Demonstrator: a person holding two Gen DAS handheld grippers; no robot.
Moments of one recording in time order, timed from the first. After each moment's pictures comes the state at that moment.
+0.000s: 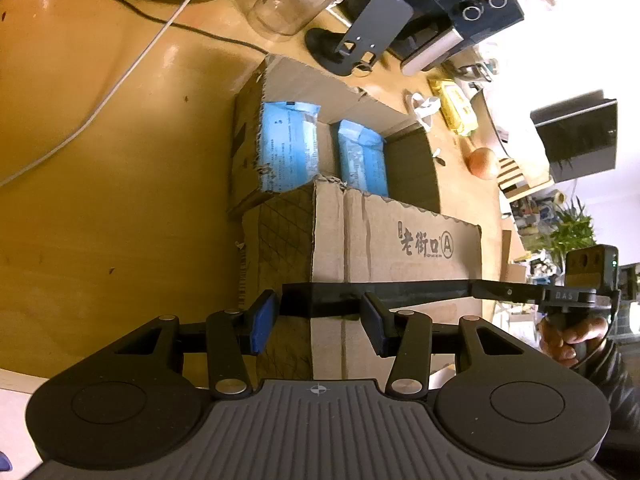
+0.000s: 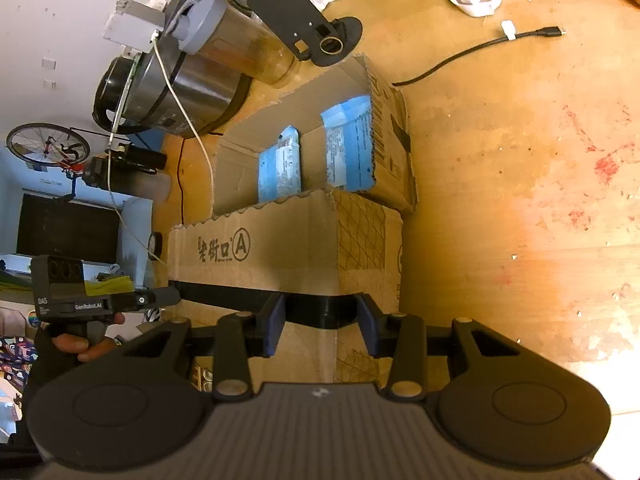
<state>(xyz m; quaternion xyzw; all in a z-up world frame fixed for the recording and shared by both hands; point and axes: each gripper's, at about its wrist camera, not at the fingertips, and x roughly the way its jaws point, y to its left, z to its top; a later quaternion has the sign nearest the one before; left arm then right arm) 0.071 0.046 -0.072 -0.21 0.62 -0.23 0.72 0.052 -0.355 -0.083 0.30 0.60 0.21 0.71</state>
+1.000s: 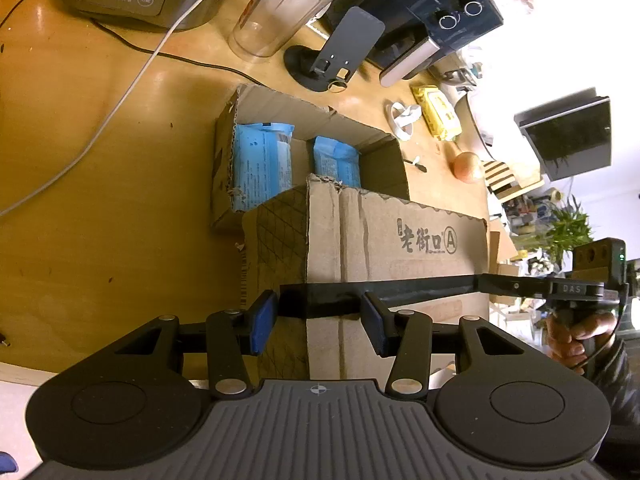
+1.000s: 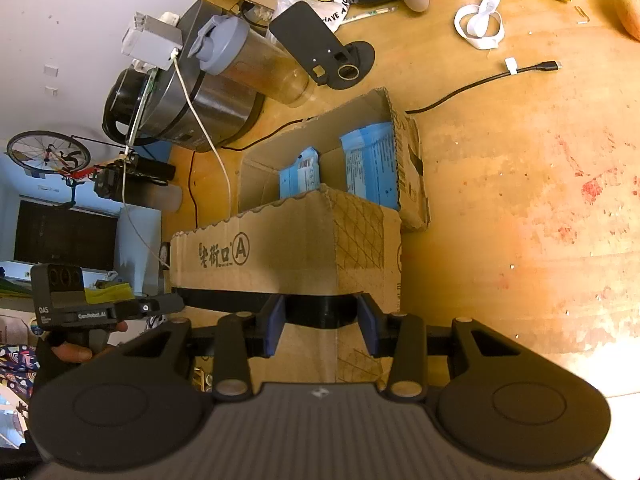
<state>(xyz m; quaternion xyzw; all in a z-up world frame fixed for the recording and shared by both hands) 0.076 0.040 -0.034 -0.21 0.62 -0.23 0.72 0.058 -0.357 -0.039 0.30 0.60 0.20 0.72</state>
